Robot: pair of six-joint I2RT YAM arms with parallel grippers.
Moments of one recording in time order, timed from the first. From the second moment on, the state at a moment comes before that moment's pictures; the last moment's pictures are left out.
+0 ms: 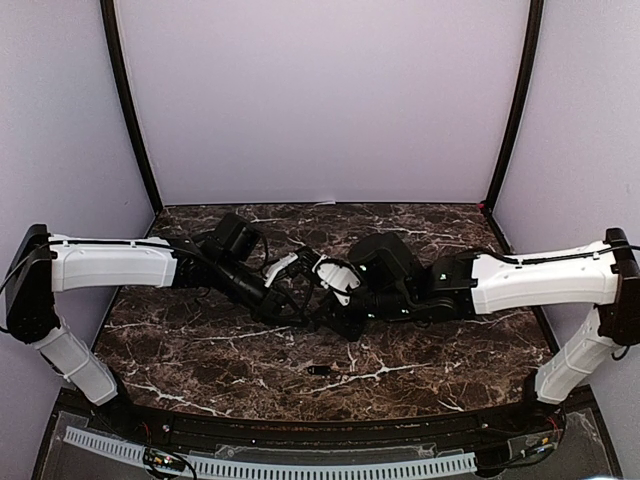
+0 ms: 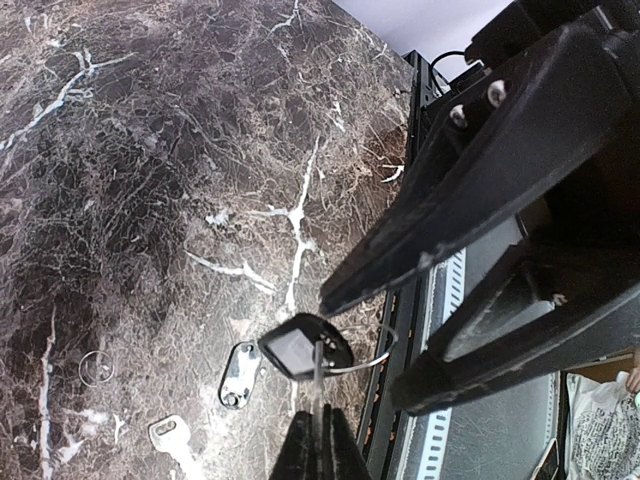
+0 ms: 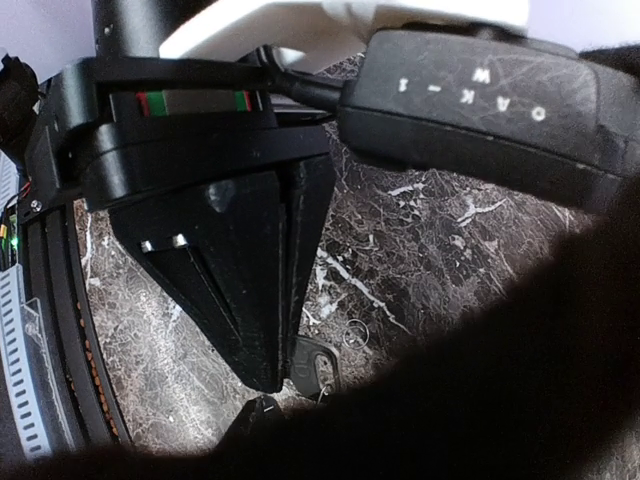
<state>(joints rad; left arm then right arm) -0.79 1.56 1.03 -0.34 0.74 -0.09 1.18 1.53 1.10 -0.24 0.06 0.03</state>
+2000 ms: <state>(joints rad) -0.75 1.50 0.94 -0.06 1.01 -0.26 1.22 1.61 0.58 1.16 0.15 0.02</state>
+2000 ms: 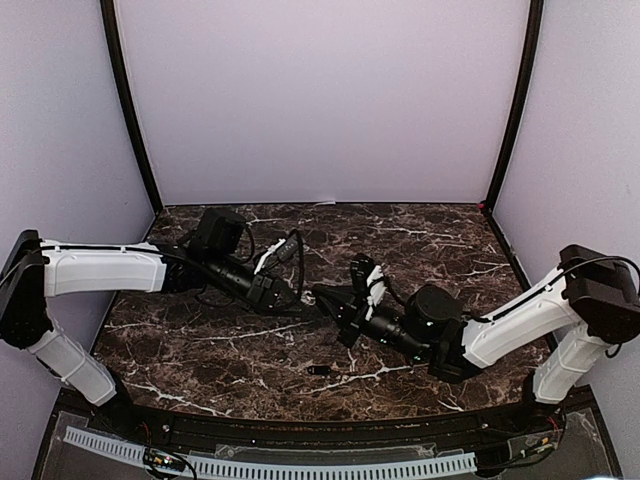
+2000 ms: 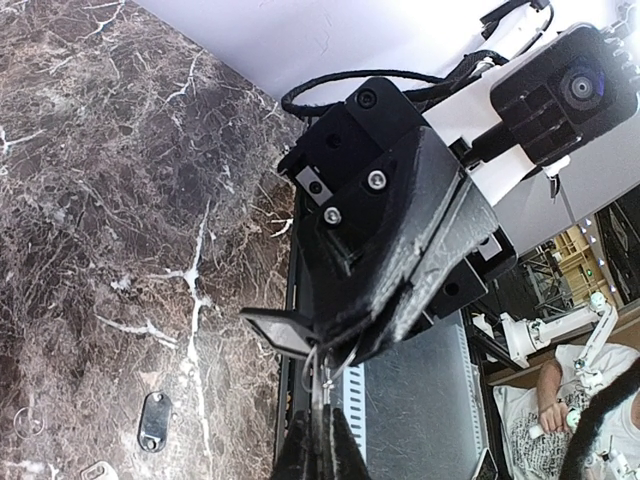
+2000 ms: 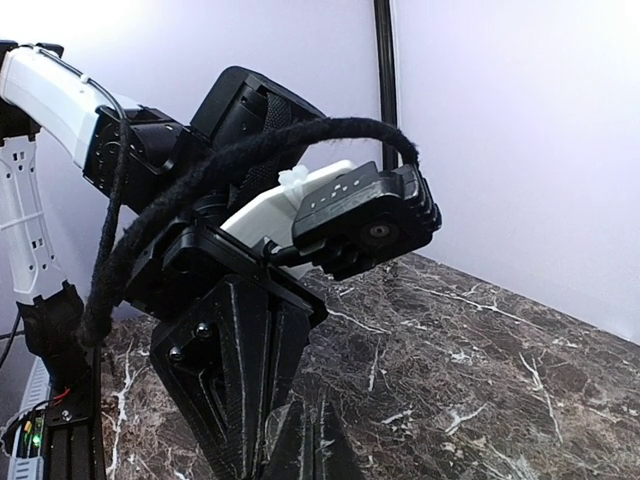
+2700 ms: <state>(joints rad) -0.70 1.47 0.85 0.15 1.13 -0.46 1.32 1.82 0.68 1.46 0.37 -0.13</state>
